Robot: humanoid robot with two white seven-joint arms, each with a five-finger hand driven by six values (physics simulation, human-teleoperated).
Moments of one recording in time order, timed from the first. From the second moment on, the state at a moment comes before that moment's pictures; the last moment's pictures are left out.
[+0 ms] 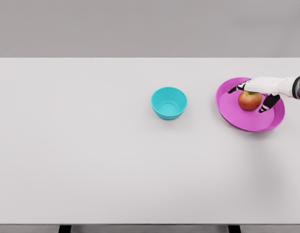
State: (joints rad) left arm 0.00 0.00 0.02 -0.08 -0.10 0.00 -0.12; right arm -0.86 -0.71 0.75 -0.87 0.43 -0.61 0.61
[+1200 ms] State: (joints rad) left arm 0.00 0.00 0.02 -0.08 -0.10 0.00 -0.12; right arm -0.94 -0.66 0.74 -1.11 0.42 -0.61 0.61
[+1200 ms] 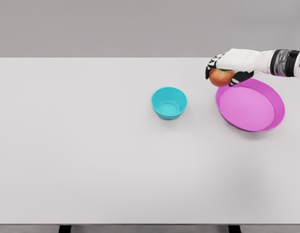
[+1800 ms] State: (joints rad) left arm 0.00 0.00 0.02 -0.08 -0.10 0.00 -0.12; right arm -0.93 -0.50 0.80 -1.21 0.43 -0.61 0.61
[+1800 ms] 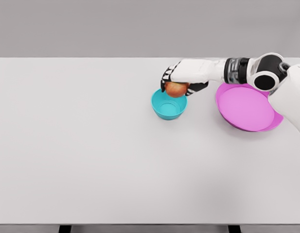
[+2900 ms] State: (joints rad) left arm 0.00 0.00 0.02 -0.08 -0.10 0.00 -0.12; right arm -0.94 -0.47 0.87 -1.20 0.43 -0.61 0.61
